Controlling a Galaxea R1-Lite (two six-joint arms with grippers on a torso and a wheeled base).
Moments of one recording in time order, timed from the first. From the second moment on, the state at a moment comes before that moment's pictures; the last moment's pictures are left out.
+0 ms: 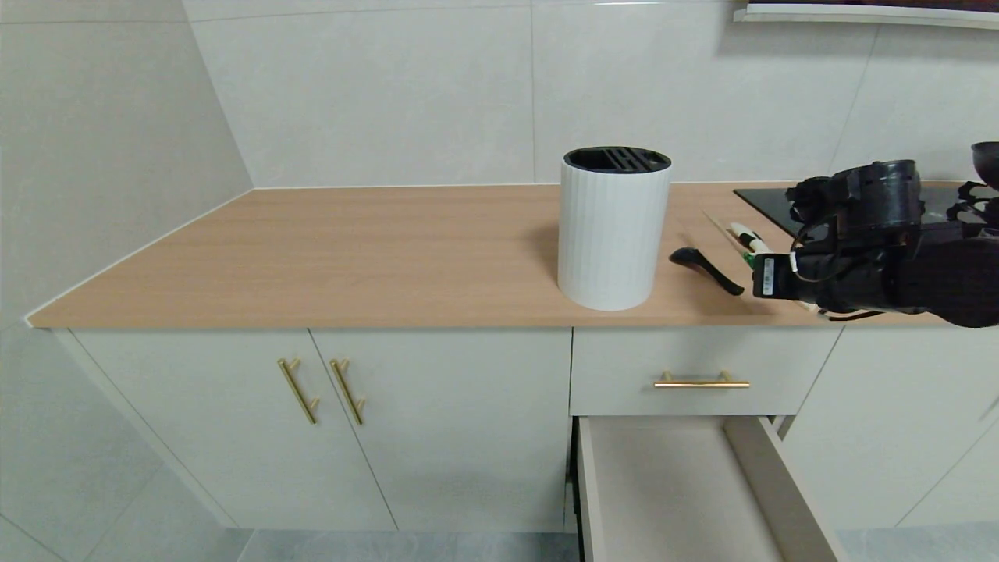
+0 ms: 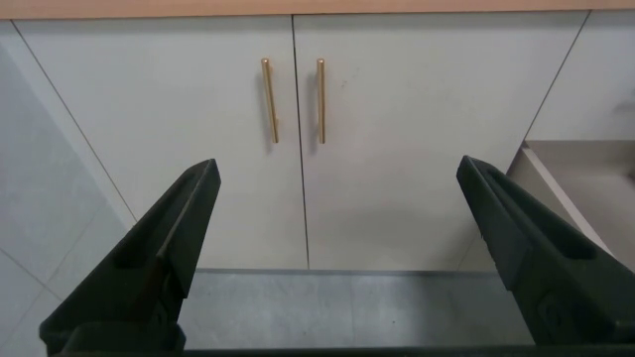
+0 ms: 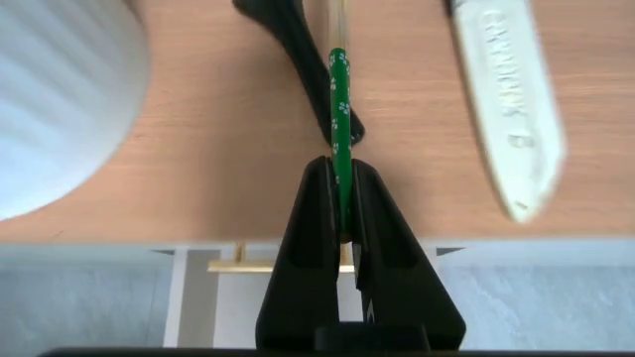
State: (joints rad) left arm 0.00 0.00 0.00 0.00 0.00 0.00; right arm 0.20 1.81 -1.22 -0.16 -0.18 0.14
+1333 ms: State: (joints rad) left arm 0.00 0.00 0.00 0.00 0.00 0.00; right arm 0.36 1.24 -1.09 0.56 0.33 0.10
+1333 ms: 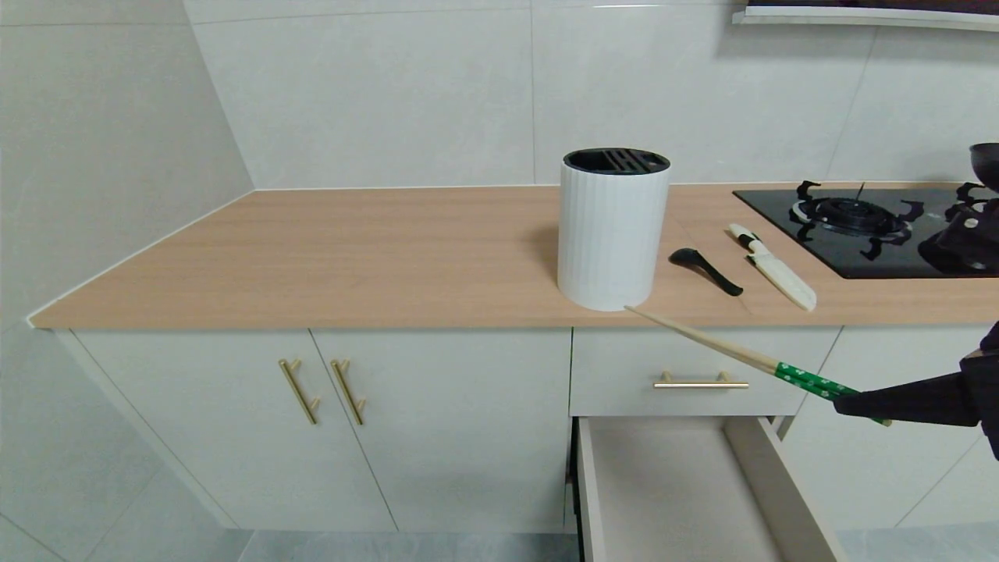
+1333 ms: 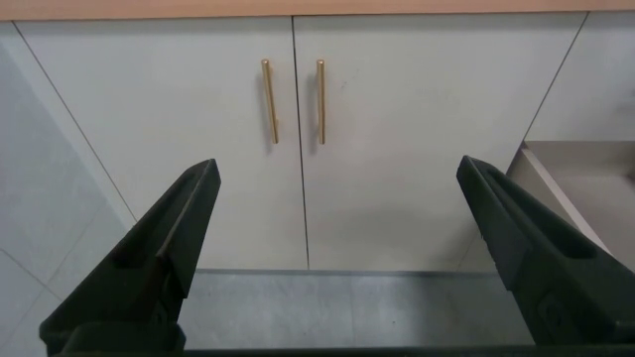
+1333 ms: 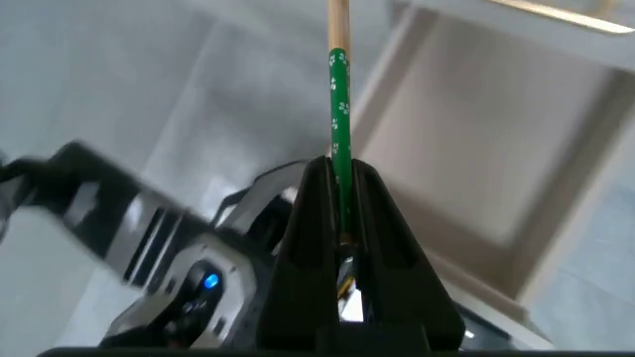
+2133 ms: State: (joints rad) left arm 0.00 0.00 0.00 0.00 0.00 0.00; right arm 0.41 1.41 -1.03 0.56 0.33 0.06
